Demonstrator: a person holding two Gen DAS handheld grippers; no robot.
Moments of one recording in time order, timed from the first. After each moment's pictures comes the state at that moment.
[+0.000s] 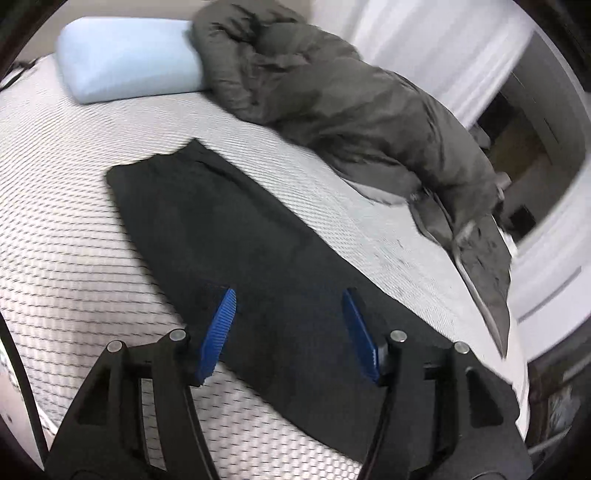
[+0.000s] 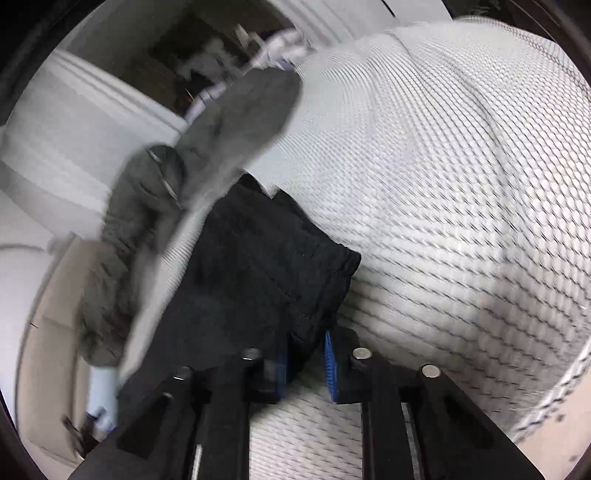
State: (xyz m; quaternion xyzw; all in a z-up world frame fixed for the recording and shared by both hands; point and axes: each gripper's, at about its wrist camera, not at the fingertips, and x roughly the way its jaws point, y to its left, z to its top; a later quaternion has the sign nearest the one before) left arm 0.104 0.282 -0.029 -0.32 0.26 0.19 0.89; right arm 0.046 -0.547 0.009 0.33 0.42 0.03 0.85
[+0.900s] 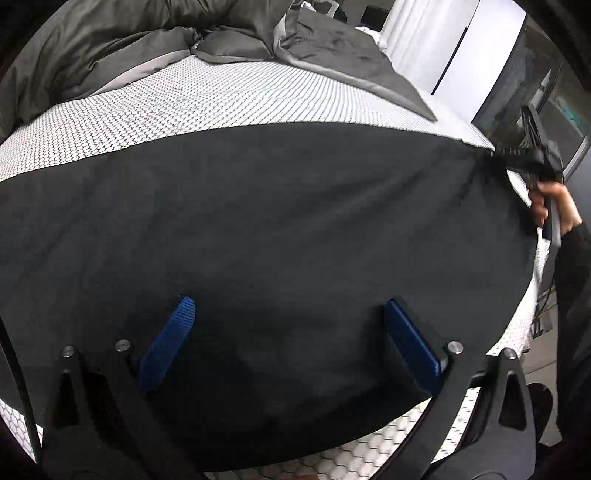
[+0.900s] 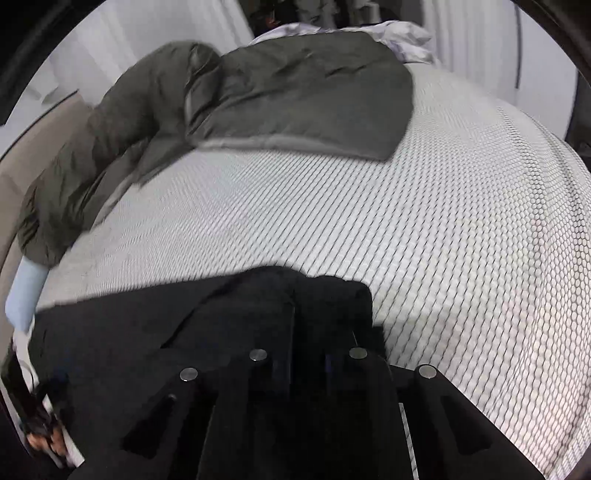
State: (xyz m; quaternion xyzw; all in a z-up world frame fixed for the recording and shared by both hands) left arm 0.191 0.055 -0.105 -0.05 0.43 -0.12 0.89; right arm 0.274 -0.462 0.054 0.07 0.46 0.09 0.88
